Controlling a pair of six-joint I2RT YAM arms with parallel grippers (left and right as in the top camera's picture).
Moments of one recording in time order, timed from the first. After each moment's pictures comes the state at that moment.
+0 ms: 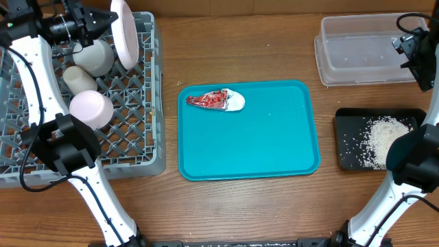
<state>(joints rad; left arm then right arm) 0.38 2.45 2.57 -1.14 1.28 -0.32 -0.35 2.14 2.25 -1.38 0.17 0.80</state>
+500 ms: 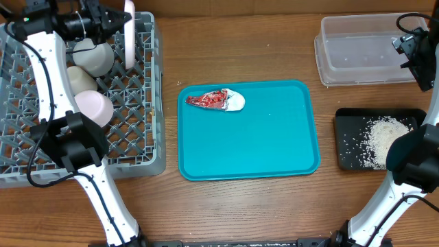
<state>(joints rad) 0.31 2.45 2.57 -1.09 1.21 -0.33 -0.35 2.14 2.25 -1.38 0.17 0.80</state>
